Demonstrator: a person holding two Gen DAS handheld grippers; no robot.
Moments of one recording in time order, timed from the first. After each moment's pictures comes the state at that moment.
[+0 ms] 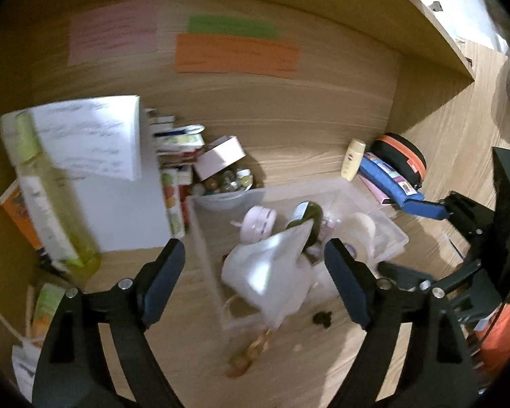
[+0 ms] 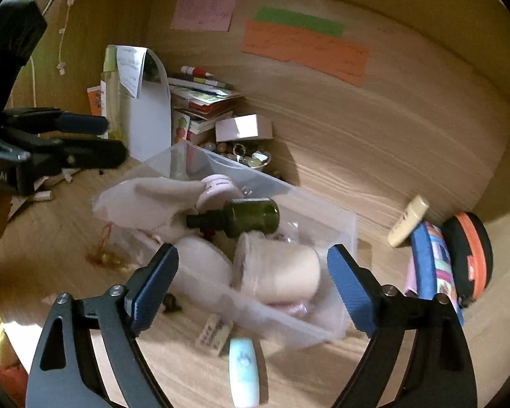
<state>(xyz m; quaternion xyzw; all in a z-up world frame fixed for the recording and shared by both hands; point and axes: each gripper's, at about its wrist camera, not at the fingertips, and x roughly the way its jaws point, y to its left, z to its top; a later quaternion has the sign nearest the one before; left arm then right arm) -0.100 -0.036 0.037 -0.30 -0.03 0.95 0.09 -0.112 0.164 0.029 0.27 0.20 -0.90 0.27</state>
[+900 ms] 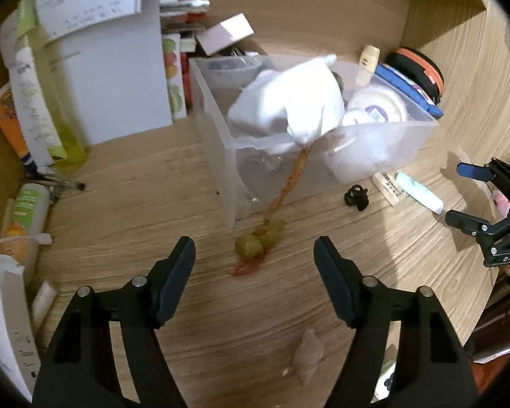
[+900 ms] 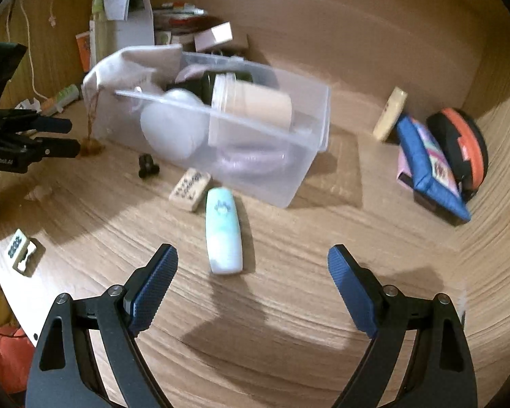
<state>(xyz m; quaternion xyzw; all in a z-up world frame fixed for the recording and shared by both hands) -0.079 -0.030 -0.062 -0.43 0.00 0.90 0.09 -0.083 0.233 -0.045 0.37 0.19 -0.88 0.23</state>
